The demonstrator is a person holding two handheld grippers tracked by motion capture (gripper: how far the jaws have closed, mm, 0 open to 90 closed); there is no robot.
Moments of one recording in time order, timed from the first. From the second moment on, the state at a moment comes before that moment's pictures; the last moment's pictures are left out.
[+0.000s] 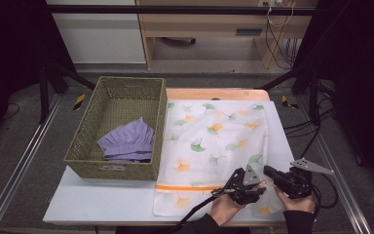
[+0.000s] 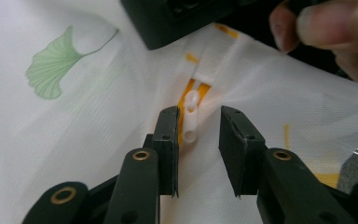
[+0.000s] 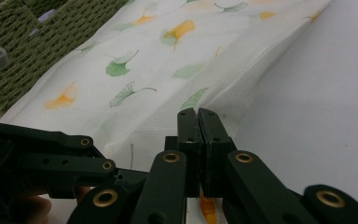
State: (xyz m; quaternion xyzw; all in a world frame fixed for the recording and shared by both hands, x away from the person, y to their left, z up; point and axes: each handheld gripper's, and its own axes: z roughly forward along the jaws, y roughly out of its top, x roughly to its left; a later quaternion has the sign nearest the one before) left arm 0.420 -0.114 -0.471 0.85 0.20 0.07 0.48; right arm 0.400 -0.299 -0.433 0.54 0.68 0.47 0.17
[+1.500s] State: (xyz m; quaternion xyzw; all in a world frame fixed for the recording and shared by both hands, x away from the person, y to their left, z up) left arm 0.420 -0.110 -0.479 0.85 0.18 0.06 0.49; right arm 0.399 -0.301 -0.433 0.54 0.68 0.47 0.17
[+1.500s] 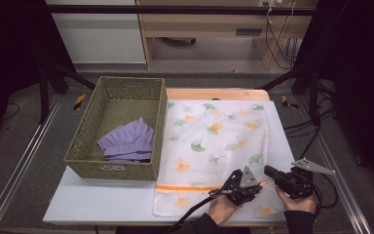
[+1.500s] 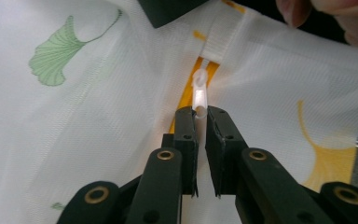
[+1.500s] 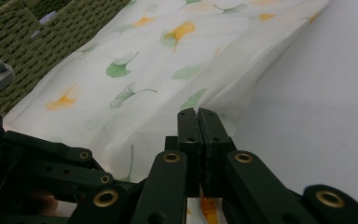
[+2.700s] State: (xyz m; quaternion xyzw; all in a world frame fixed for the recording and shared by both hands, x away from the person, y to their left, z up) left arm 0.419 -0.109 -0.468 0.85 0.20 0.08 0.47; right arm 0.400 -0.304 -0.436 0.55 0.68 0.46 0.16
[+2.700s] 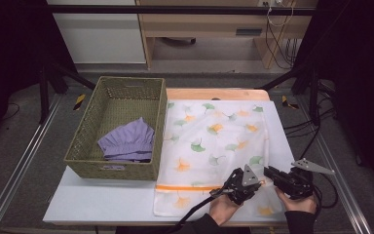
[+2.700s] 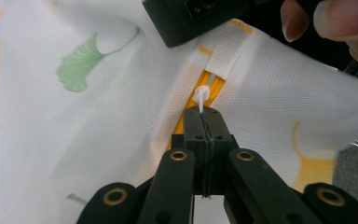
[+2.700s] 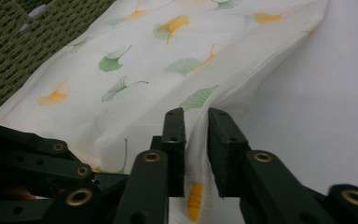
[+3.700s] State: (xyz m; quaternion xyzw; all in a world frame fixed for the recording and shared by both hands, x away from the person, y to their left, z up) left arm 0.418 -0.109 -0.469 0.85 0.20 0.08 0.49; right arm 0.400 -0.300 -0.435 0.55 0.68 0.47 0.14
